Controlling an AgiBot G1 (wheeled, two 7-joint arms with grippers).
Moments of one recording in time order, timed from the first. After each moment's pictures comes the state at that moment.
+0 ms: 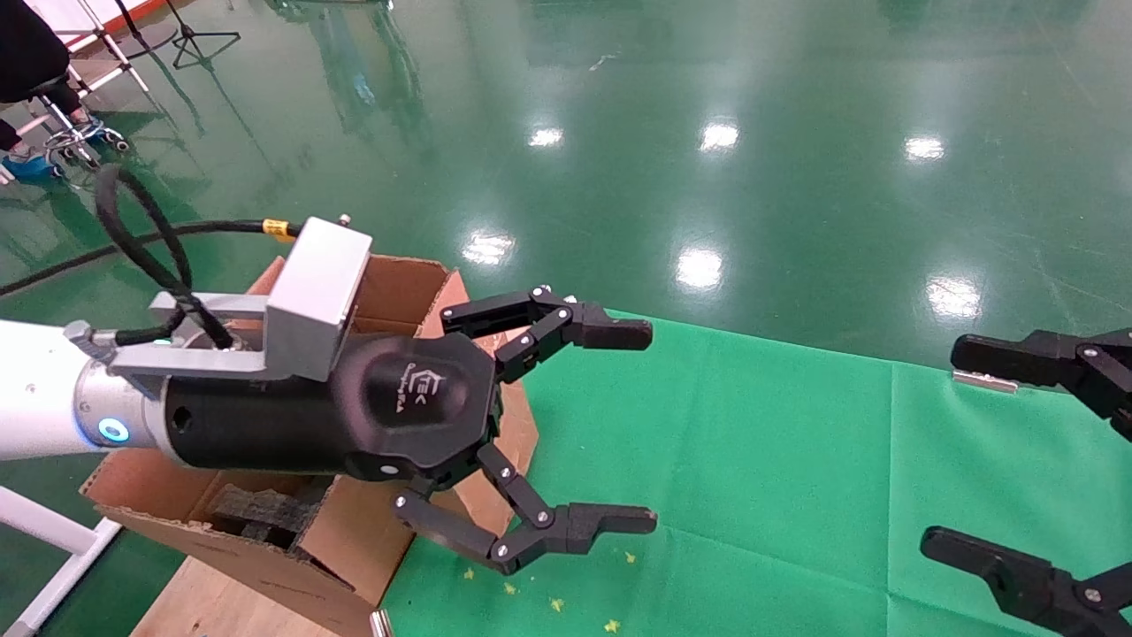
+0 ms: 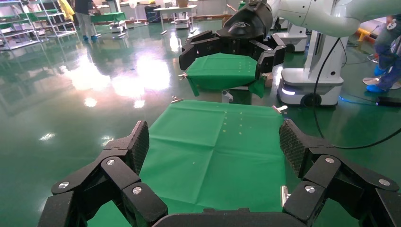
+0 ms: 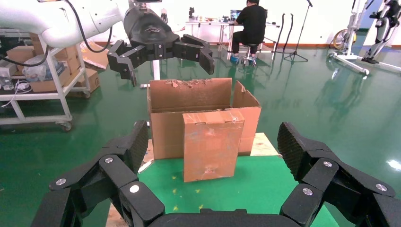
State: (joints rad) left arm -1.08 0.61 0.28 -1.28 0.73 1.50 -0.19; right arm 1.08 -0.58 -0.35 1.24 -0.67 -1.45 0.14
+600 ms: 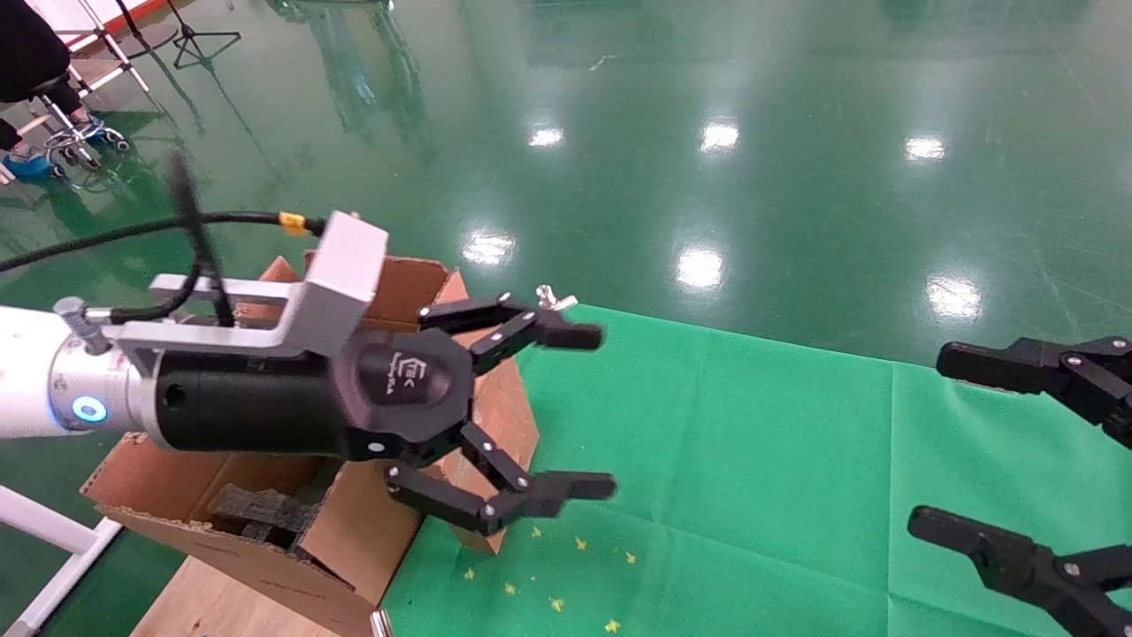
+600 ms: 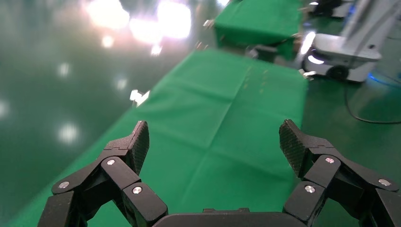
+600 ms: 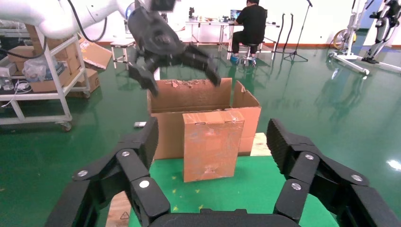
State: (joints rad) left arm -1.13 0.51 0.32 -1.32 0.87 1.43 -0.38; right arm 1.08 -0.58 -0.35 1.24 -0.67 -1.45 0.14
